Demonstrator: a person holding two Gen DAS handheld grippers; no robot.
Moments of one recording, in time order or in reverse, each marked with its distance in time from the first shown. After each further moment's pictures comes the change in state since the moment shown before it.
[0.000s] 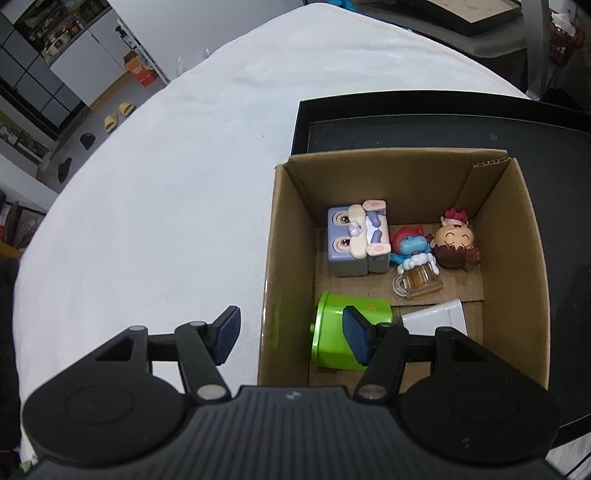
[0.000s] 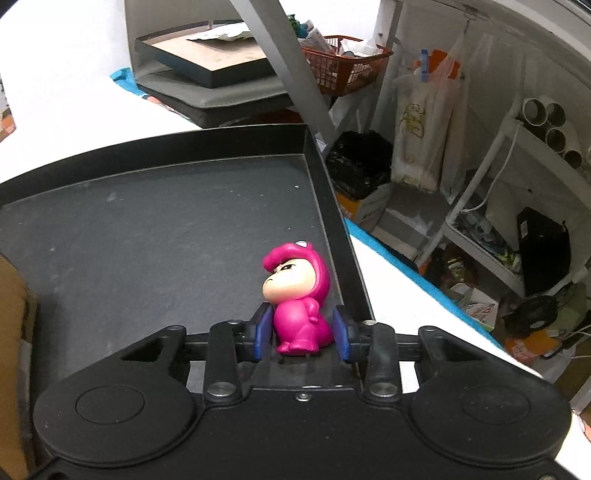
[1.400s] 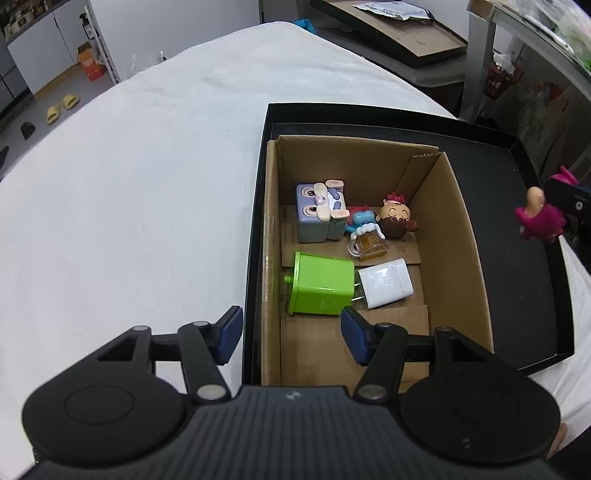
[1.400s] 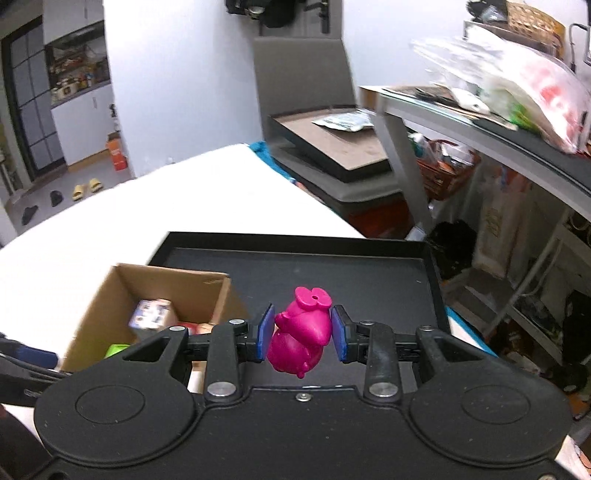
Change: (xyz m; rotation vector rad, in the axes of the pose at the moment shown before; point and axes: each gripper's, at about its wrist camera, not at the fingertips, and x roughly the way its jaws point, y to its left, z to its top) left arm -0.022 0.050 -0.041 -0.032 -0.069 -0.307; right arm -0.156 0.064 0.011 -0.144 -0.203 0.283
